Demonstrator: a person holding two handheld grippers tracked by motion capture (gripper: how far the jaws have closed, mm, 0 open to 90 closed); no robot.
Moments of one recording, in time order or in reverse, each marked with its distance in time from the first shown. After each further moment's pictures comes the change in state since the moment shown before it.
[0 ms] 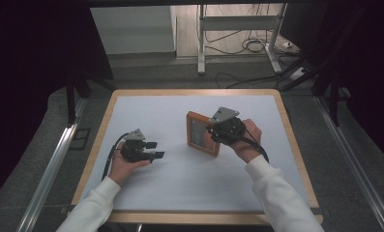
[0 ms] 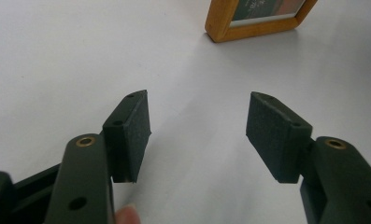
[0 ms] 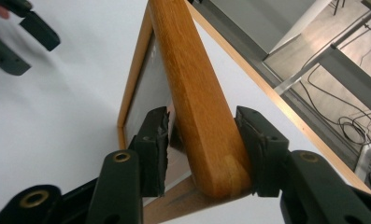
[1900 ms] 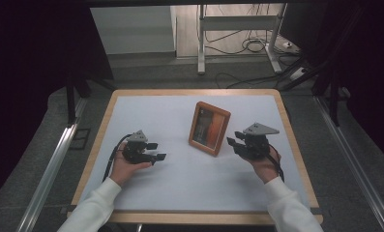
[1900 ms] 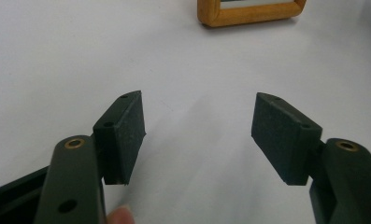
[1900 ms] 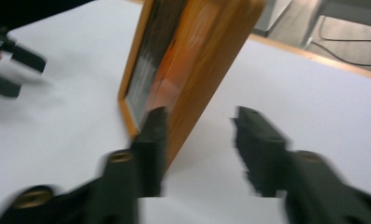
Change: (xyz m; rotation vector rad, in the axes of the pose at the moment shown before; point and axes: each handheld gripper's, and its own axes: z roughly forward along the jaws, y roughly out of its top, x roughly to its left) left arm -0.007 0.000 0.004 0.028 0.012 0.027; right arm -0.010 -0.093 -0.022 -0.104 0.041 0.405
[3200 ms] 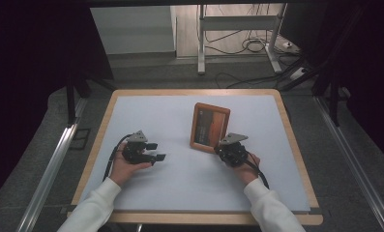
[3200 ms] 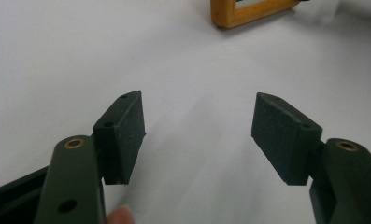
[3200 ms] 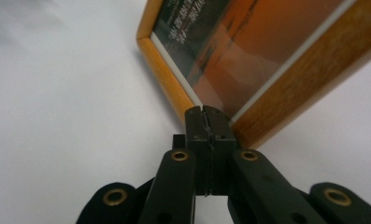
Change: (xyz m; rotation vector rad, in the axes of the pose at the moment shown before) left arm 0.000 -0.001 0.000 0.001 0.002 -0.003; right arm 0.027 -0.032 0.068 0.171 0.071 -0.109
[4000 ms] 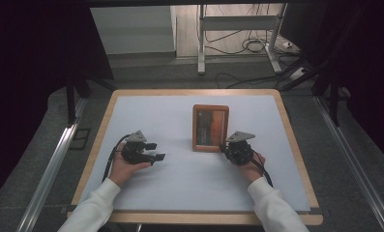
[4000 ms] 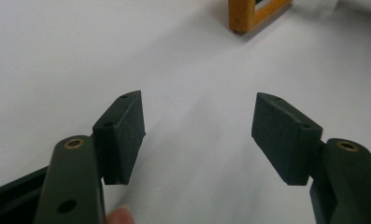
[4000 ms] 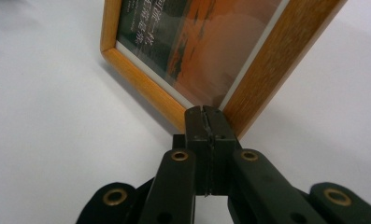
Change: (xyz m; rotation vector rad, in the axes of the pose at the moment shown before) left arm 0.000 -0.001 -0.002 -0.006 0.002 -0.015; right arm -0.017 -0.008 -0.004 -0.017 -0.014 0.040
